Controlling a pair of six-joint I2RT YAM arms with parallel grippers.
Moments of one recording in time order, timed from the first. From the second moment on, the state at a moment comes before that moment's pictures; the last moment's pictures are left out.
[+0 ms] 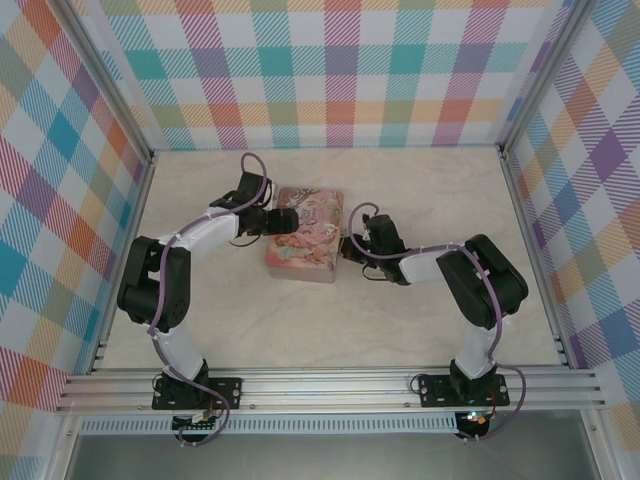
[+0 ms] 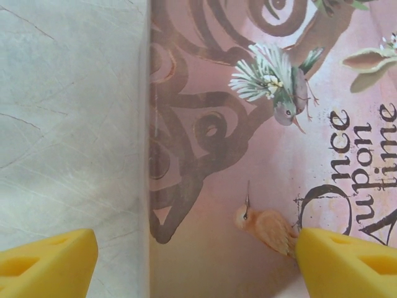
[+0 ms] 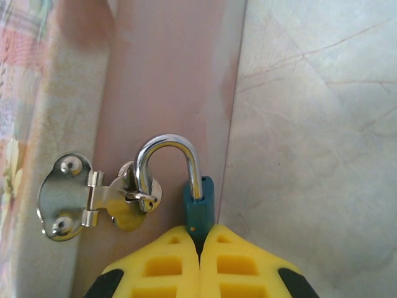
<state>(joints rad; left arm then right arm) -0.34 1.79 1.23 -0.42 0.14 -0.34 0.56 1.83 0.80 0.39 -0.20 0.81</state>
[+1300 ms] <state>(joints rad) -0.33 1.64 1.27 -0.57 0.09 -0.32 0.24 1.55 0.69 0.26 -0.40 0.57</state>
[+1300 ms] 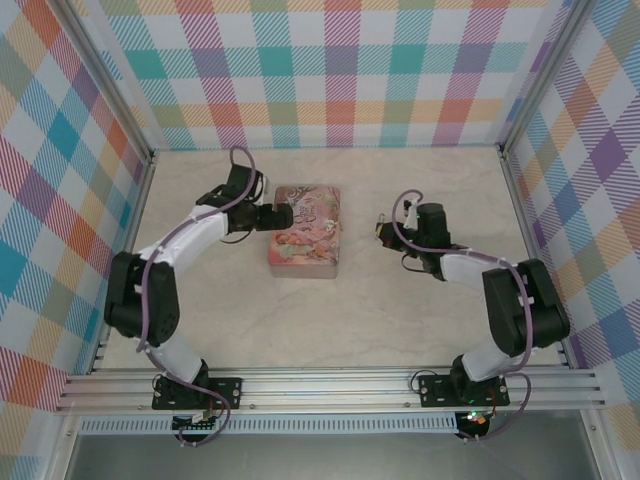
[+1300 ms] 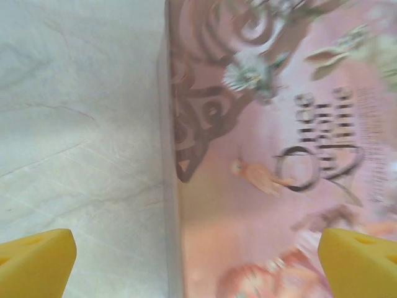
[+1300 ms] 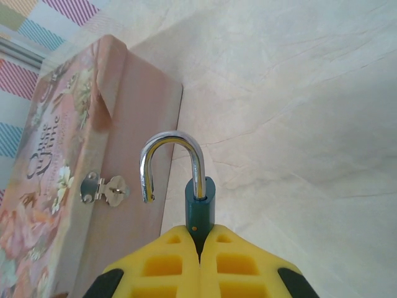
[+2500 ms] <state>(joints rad) -0.84 1.80 1.20 -0.25 0.20 -0.71 0.03 1.37 0.66 -0.07 -0.48 0.46</state>
